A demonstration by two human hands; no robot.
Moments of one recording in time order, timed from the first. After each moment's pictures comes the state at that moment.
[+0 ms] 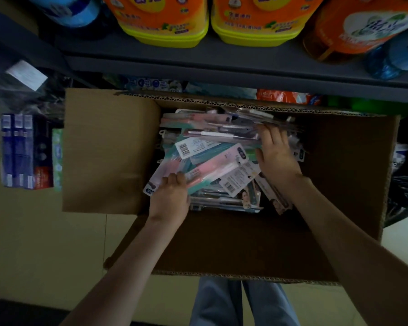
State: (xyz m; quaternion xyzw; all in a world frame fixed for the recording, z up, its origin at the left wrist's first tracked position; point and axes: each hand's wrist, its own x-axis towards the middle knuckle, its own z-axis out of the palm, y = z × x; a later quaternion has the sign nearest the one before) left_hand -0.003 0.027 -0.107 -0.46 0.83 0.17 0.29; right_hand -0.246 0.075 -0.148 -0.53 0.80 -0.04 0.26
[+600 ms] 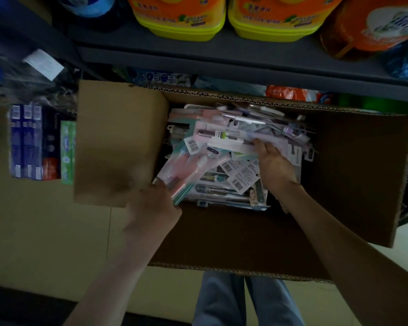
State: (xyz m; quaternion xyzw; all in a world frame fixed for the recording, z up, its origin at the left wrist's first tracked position) left_hand 0.015 0.010 -0.044 -0.54 0.71 0.17 0.42; right_hand -0.216 0.084 -0.159 -0.53 0.79 0.11 0.29
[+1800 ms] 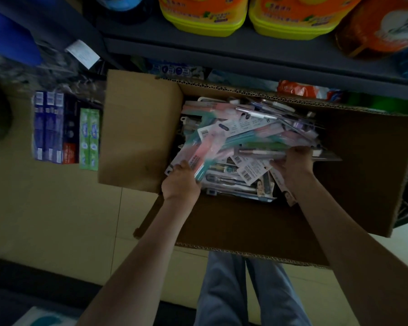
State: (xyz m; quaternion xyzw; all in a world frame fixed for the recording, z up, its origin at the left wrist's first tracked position) left_hand 0.011 0.023 -0.099 -0.58 0.70 0.23 0.35; right_hand -0.218 0.080 -0.145 0.16 0.78 -0.40 0.46
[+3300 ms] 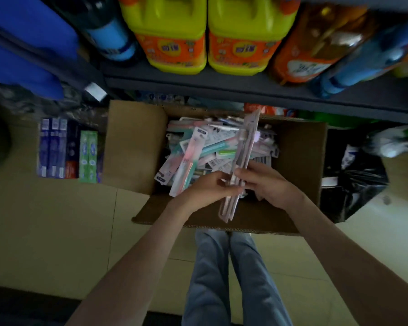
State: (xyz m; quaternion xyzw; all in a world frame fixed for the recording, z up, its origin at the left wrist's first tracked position) left_hand -0.061 0.048 0.014 -0.46 0.55 0.67 0.20; right_hand -0.218 0.119 0.017 -0.12 0.59 -0.33 0.73
